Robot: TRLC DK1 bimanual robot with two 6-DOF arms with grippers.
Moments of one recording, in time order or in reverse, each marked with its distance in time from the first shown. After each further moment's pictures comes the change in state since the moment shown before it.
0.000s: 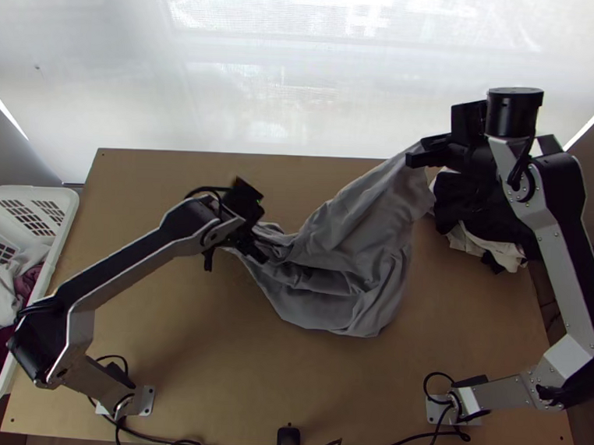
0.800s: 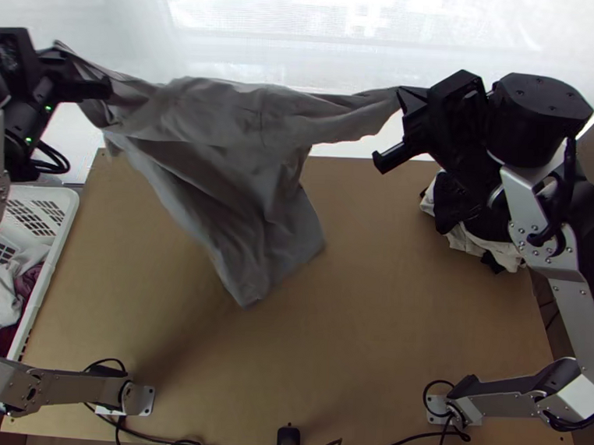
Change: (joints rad) left arm 0.487 -0.213 0.687 0.098 -0.181 -0.010; right arm 0.401 -0.043 0.238 0.153 0.303 -0.282
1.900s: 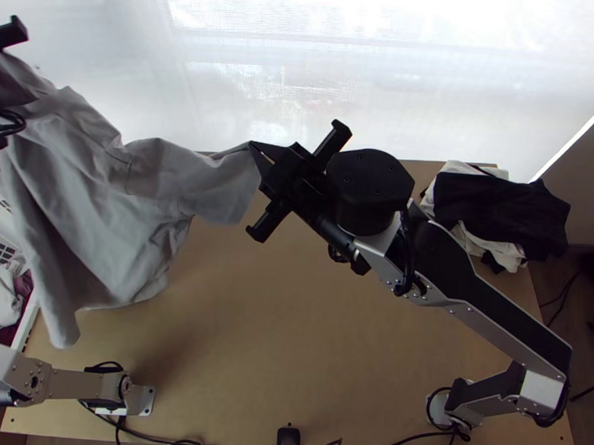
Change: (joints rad) left arm 0.211 0.034 -0.115 0.503 -0.031 0.003; right arm 0.381 0.111 -0.160 0.334 0.055 -0.154
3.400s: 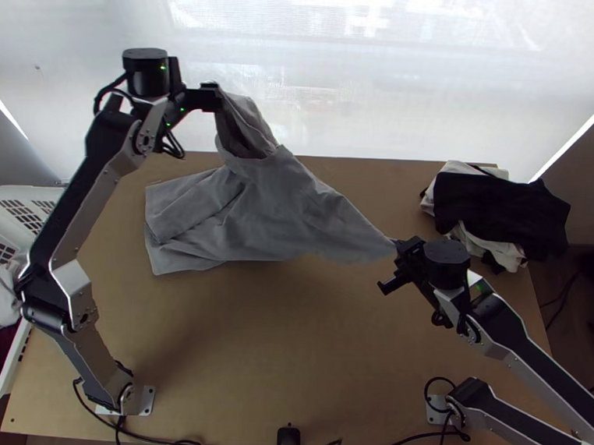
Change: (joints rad) left arm -0.340 0.368 0.048 -0.312 0.172 -0.220; right arm -0.479 -0.626 -1.209 0.072 -0.031 0.167
